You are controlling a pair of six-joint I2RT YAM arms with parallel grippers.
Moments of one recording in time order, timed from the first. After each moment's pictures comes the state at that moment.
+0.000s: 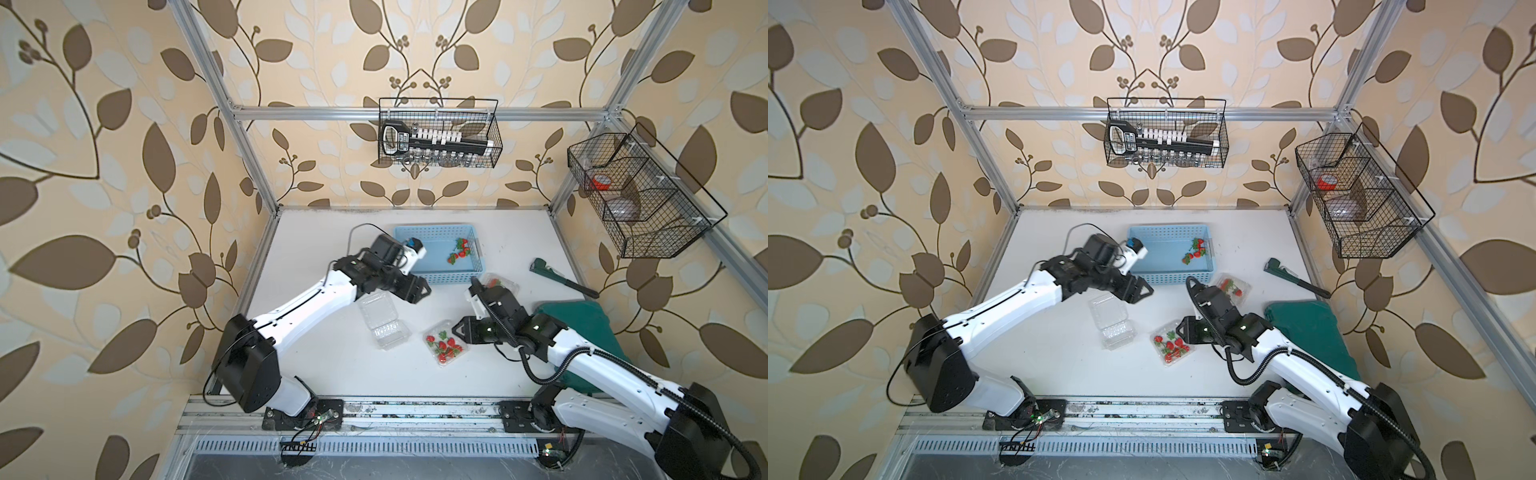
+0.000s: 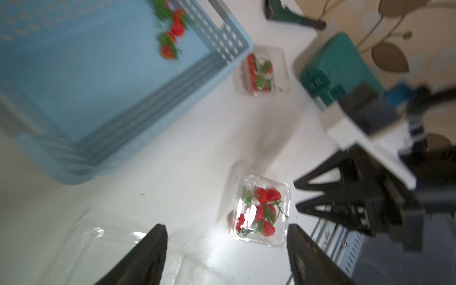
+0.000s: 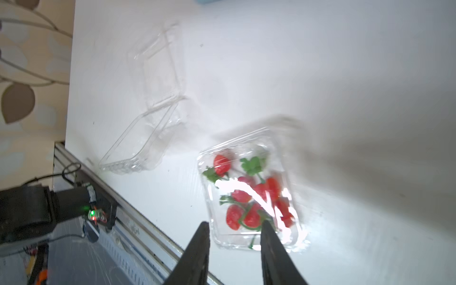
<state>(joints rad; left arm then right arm) -0.53 1.43 1.24 -0.58 0.38 -0.19 0.73 1.09 0.66 -0.52 -0.18 0.63</state>
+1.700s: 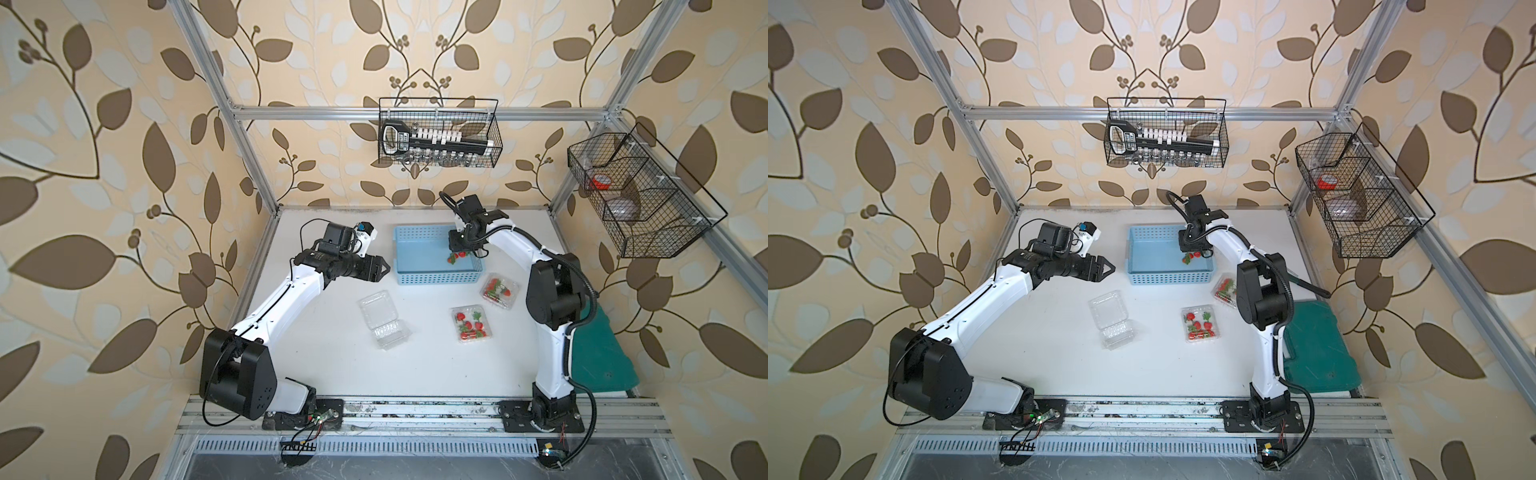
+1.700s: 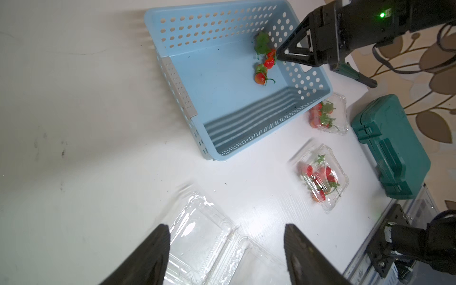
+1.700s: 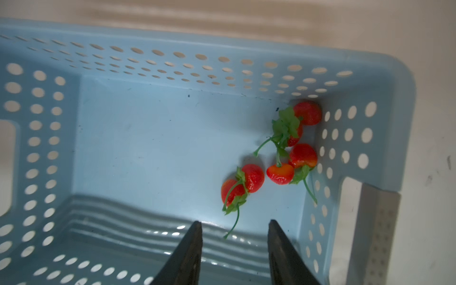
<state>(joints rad) -0.29 1.40 1.14 -0.58 0.41 -0.11 0.29 2.16 1.84 -0.82 0.02 0.20</state>
